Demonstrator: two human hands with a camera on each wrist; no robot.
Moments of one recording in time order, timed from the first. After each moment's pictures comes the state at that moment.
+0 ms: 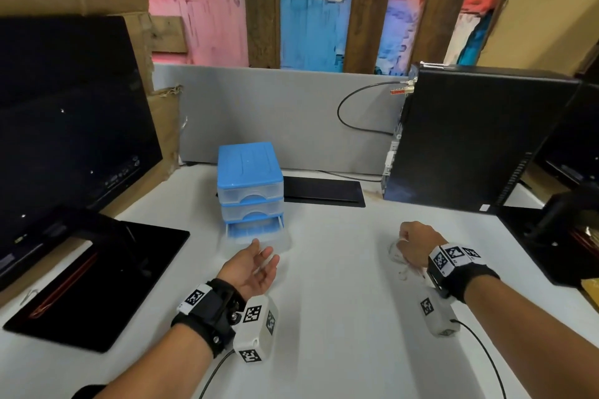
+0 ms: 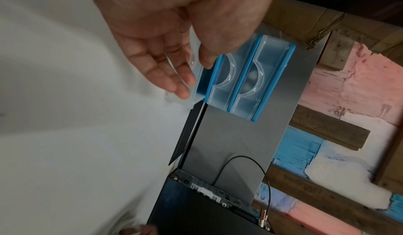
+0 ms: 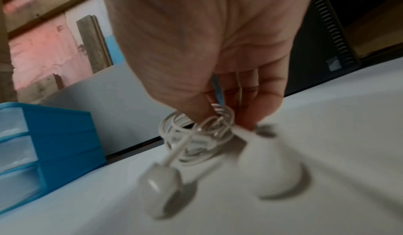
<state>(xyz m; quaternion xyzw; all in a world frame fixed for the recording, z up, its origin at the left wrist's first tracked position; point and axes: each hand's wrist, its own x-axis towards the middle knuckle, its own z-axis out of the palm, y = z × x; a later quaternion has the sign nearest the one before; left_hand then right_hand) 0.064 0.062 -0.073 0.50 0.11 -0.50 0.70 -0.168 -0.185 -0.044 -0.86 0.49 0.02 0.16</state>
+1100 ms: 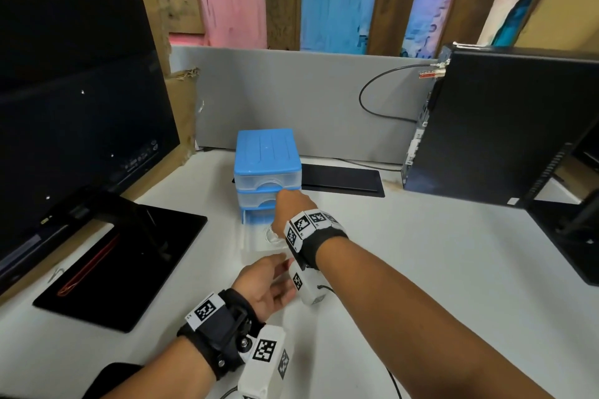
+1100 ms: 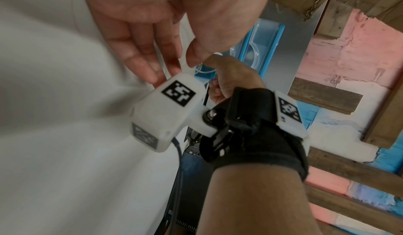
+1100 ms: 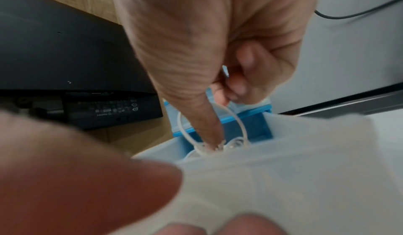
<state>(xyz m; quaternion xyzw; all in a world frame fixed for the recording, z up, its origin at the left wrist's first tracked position) 0.035 0.090 -0.076 0.60 0.06 -0.50 0.62 0.041 -0.033 -0.019 -0.94 0.30 -0.02 0.14</state>
